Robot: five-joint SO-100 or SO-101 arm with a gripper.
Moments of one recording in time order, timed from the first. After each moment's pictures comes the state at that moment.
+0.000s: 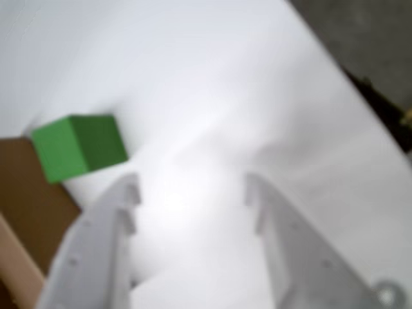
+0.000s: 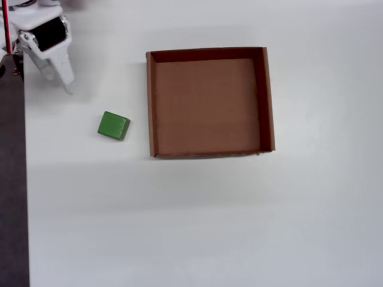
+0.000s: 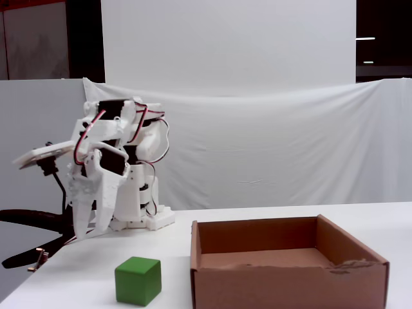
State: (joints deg) arm 12.0 152.2 159.4 39.5 -41.2
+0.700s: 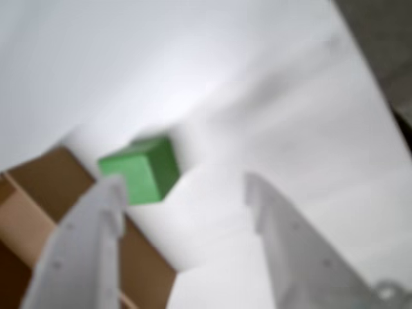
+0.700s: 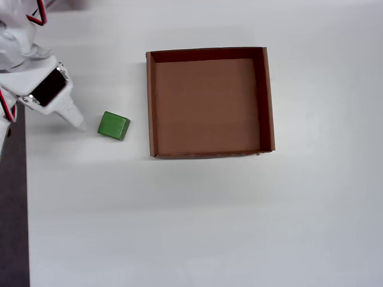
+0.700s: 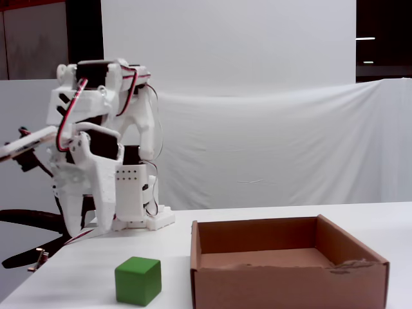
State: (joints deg) arm 6.8 110.8 122.8 46.1 -41.2
